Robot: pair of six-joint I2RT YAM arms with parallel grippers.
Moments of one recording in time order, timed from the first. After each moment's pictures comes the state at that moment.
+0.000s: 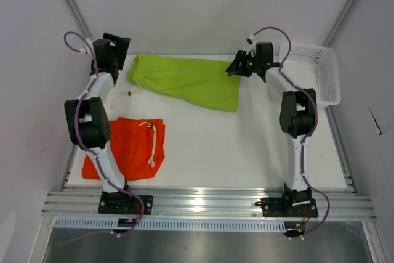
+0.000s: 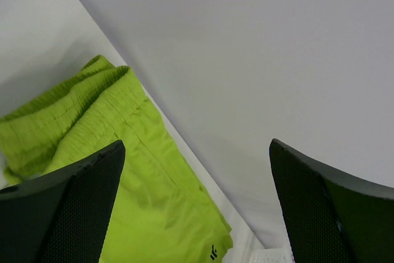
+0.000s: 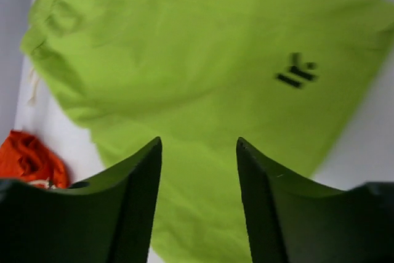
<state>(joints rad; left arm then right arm) 0.14 2.01 1.59 0.13 0.01 -1.11 0.15 2.31 1.93 -0.20 -0.51 0.37</state>
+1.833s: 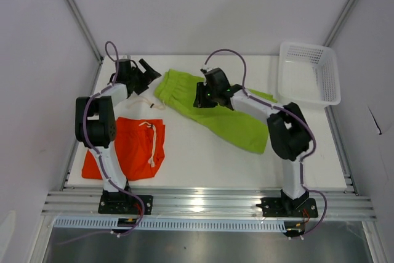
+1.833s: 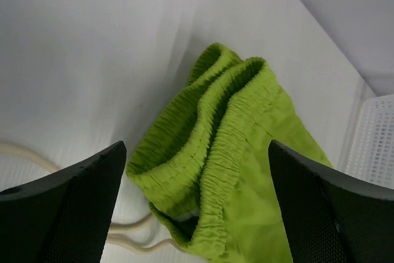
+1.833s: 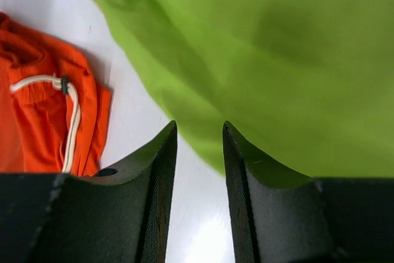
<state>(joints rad) 0.03 1.96 1.32 0.04 0.30 -0.72 0.63 1.92 1.48 -0.27 -0.12 0.48</state>
